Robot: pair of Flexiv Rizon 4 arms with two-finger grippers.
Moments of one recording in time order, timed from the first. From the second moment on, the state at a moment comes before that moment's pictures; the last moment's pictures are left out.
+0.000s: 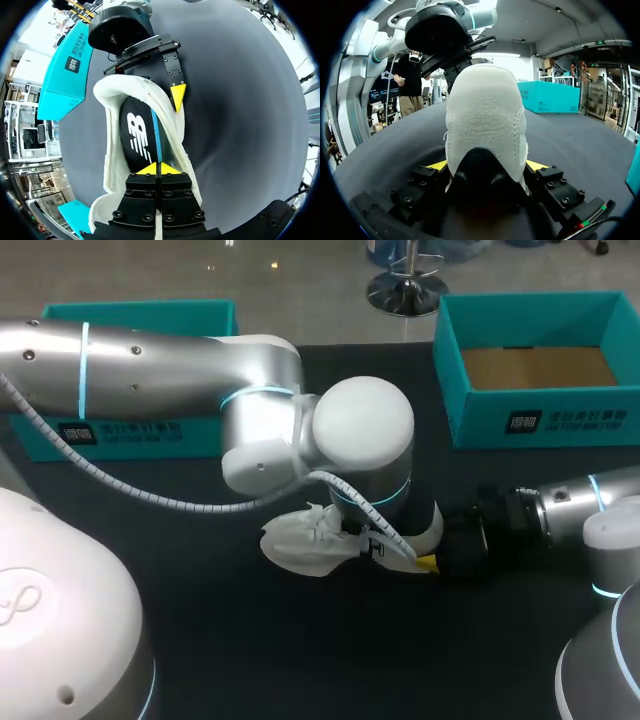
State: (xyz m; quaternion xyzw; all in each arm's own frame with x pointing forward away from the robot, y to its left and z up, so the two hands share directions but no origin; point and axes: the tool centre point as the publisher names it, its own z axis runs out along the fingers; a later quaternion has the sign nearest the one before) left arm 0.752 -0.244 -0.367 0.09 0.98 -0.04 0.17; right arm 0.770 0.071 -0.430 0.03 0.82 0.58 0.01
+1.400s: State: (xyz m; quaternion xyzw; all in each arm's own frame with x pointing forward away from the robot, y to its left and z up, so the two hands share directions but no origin) left arm 0.729 -0.258 -0.324 0.09 0.98 -0.08 0.17; right arm 0.770 0.071 -0.430 0.03 0.82 0.58 0.01
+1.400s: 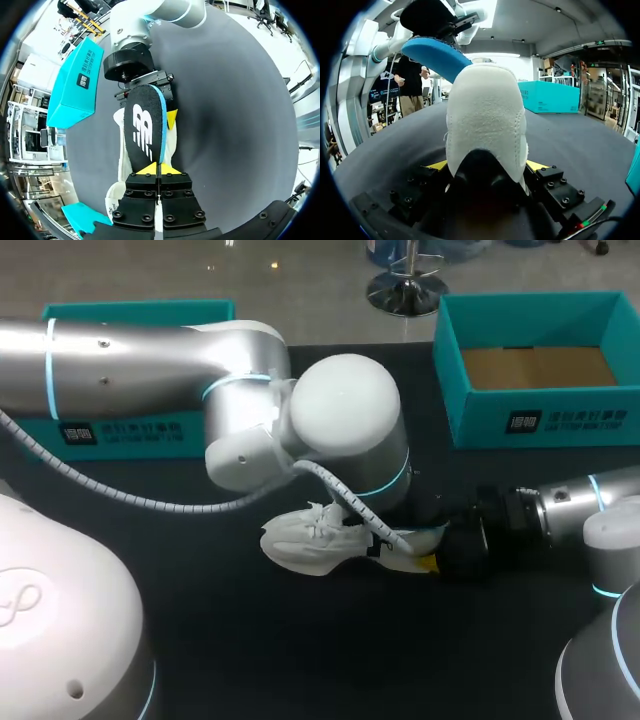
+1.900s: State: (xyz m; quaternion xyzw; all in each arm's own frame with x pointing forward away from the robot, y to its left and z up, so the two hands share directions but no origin) left arm 0.730 -0.261 -0.332 0.07 0.97 -0.06 0.20; right arm 0.770 0.071 -0.430 0.03 0.82 0.58 0.01
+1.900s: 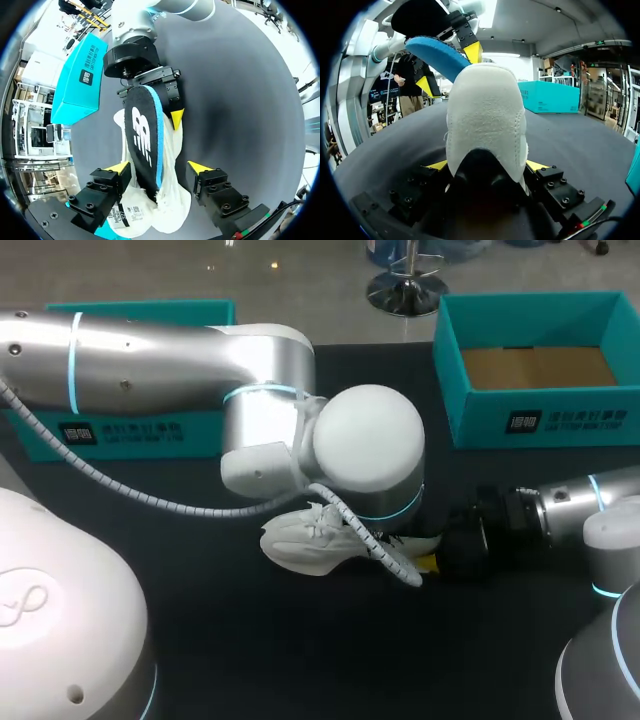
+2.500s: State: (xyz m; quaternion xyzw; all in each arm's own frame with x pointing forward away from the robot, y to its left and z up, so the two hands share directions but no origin) left arm 0.742 -0.269 -0.336 0.05 0.97 -0.09 0.22; right arm 0.770 0.071 -0.430 0.03 0.82 0.58 0.01
